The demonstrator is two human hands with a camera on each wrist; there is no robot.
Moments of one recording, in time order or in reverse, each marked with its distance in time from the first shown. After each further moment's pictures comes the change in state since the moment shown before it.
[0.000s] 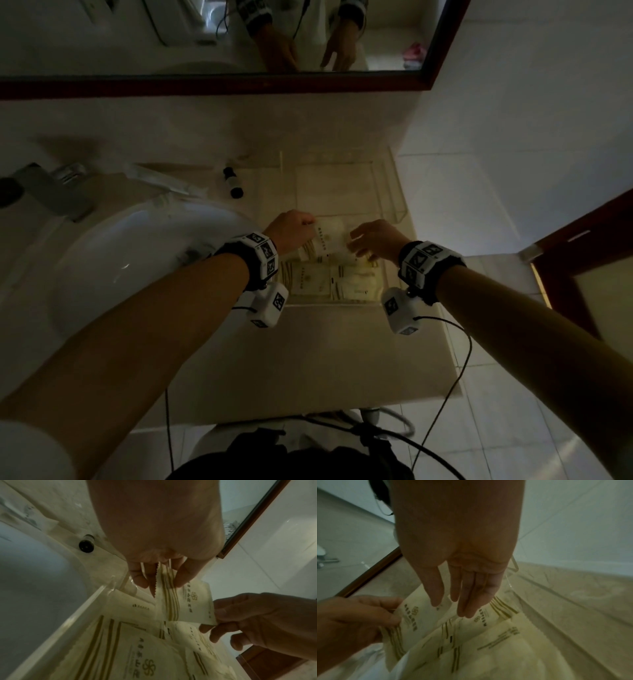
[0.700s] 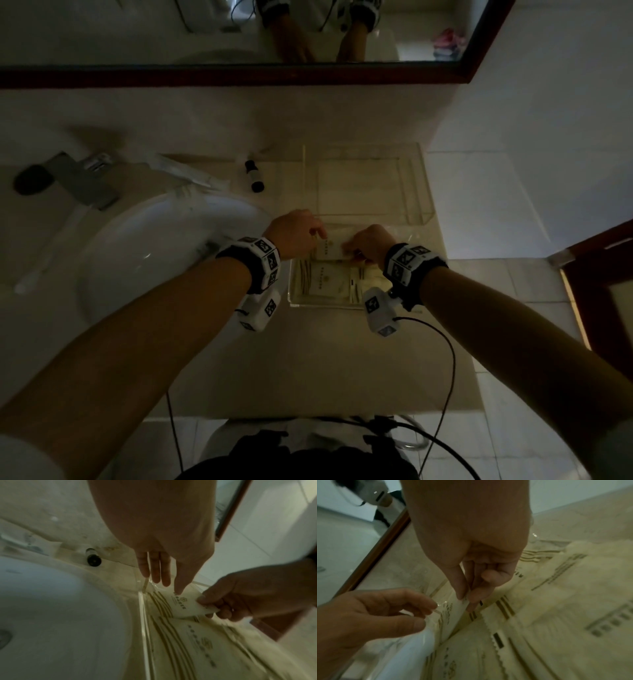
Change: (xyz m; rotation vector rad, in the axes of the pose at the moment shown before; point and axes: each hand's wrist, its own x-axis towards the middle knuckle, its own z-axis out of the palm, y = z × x) left_hand 0.000 -0.035 -0.013 0.363 -0.020 0.117; right_hand 0.036 -0.020 0.043 0.168 0.009 0.166
